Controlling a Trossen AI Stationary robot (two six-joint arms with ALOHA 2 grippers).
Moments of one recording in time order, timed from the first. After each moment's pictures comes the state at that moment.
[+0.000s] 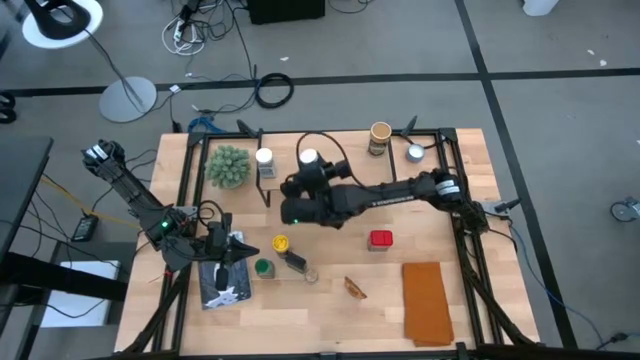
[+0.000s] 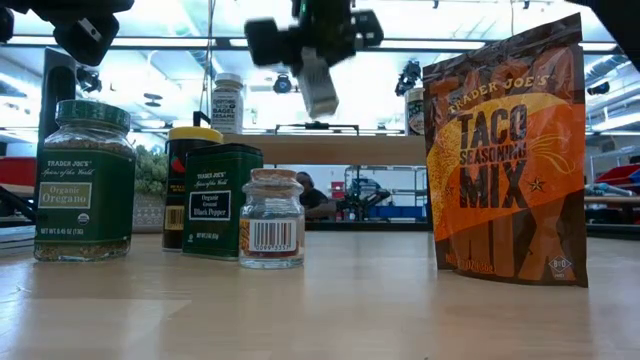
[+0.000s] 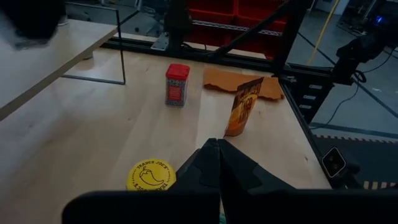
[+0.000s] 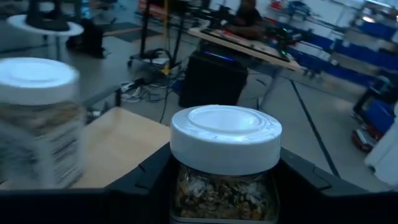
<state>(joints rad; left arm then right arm) -0.81 0.84 0.49 -0.02 -0.78 -0.46 0.10 2.16 1.99 -0.79 1.36 0.74</state>
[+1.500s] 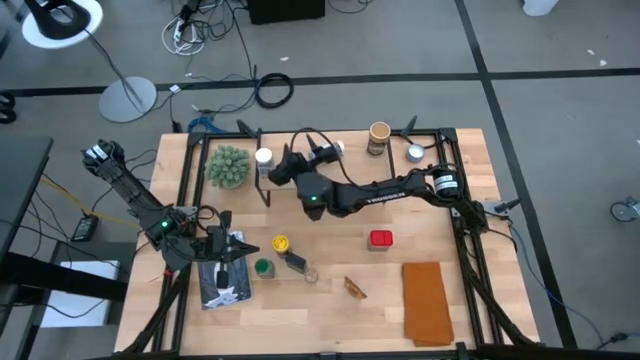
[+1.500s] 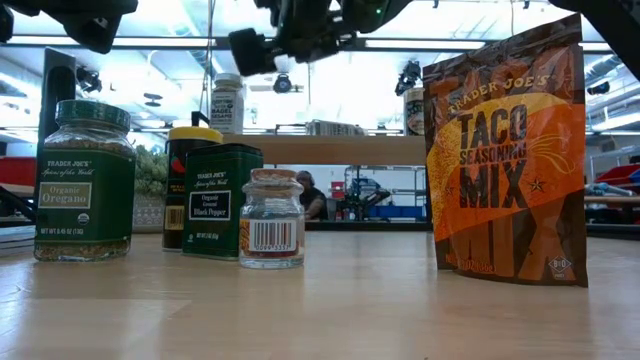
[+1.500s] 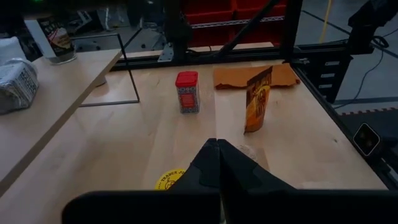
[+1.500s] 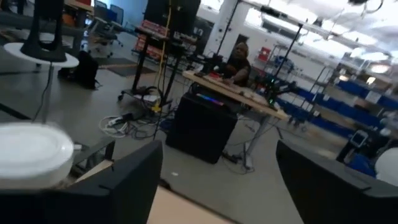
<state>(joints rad) -0.81 0.83 0.49 -0.02 -0.81 -0.24 0.04 2.16 1.75 0.55 1.36 -0.46</state>
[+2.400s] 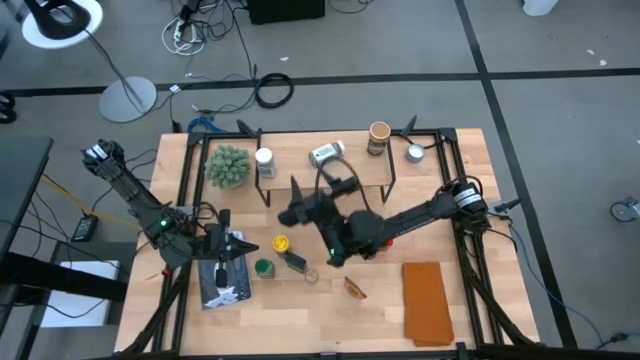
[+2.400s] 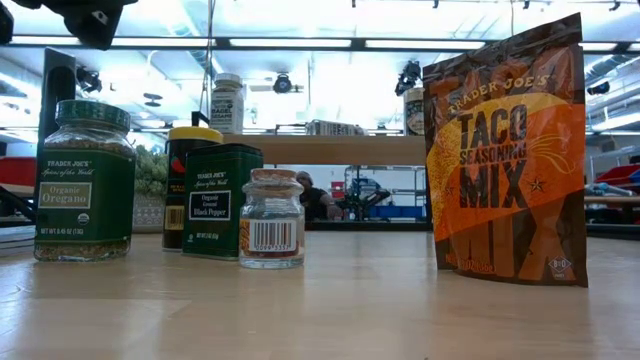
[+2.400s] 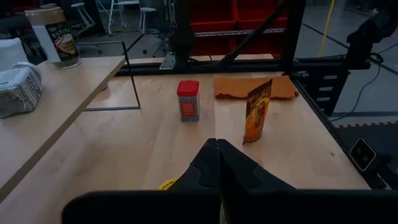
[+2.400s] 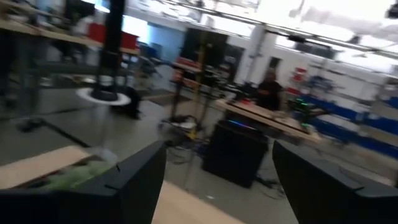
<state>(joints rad) -0.80 0.81 0.49 0.01 -0.82 -0.24 0.33 2.04 1.75 0.89 1.44 -0.83</state>
